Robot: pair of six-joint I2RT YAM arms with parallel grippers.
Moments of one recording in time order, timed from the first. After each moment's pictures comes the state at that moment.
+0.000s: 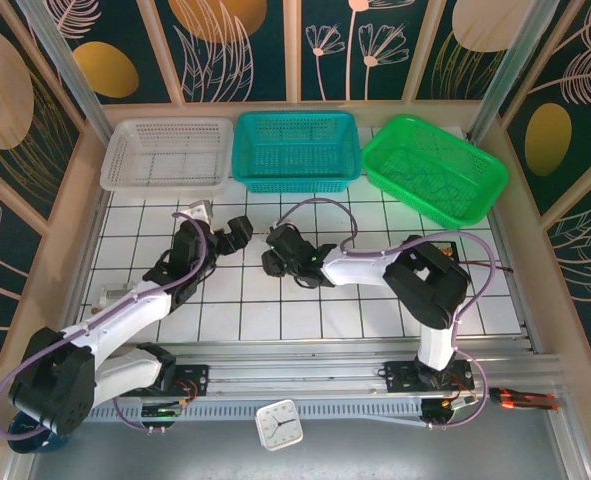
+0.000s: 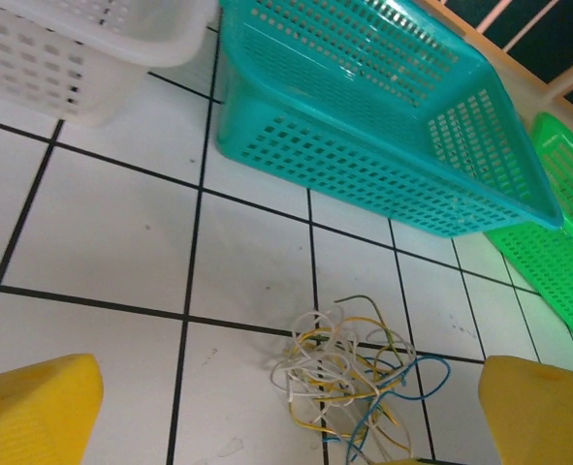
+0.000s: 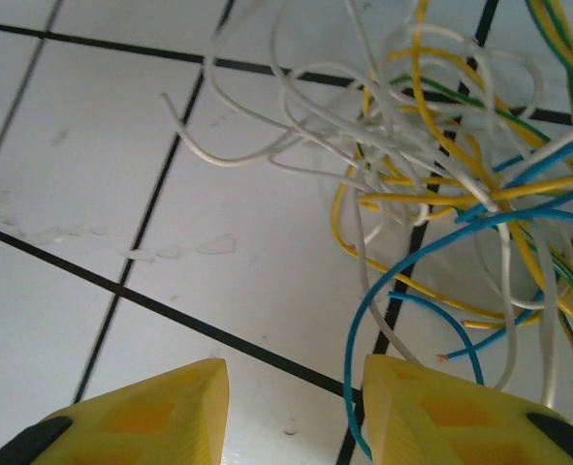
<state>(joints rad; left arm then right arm) -0.49 1.11 0.52 0.14 -0.13 -0.73 0.97 1.85 1.04 -0.04 0.15 0.60</state>
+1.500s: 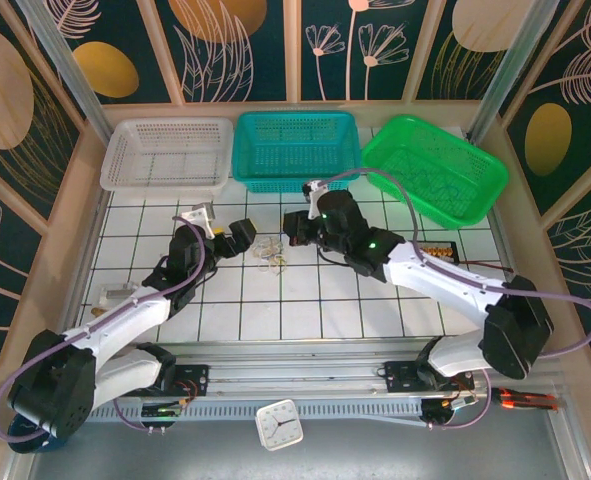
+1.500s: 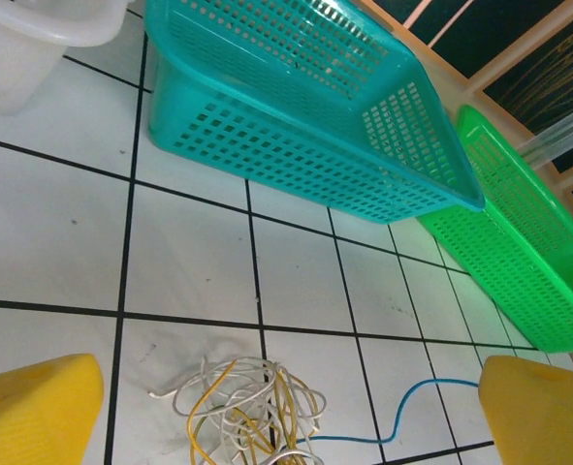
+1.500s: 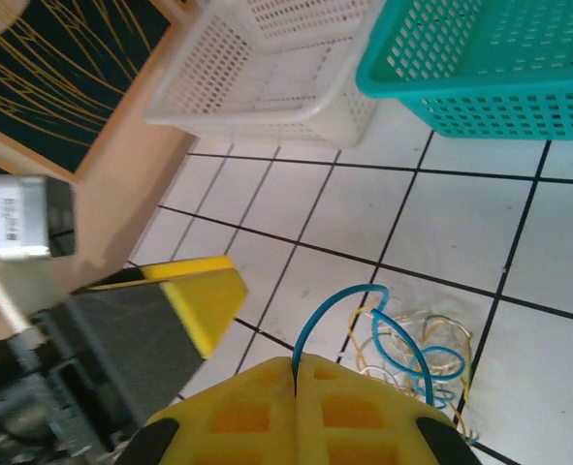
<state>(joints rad) -0.48 1.10 0.46 0.28 0.01 -0.72 0.85 1.35 1.00 -0.06 -0.07 0.62</state>
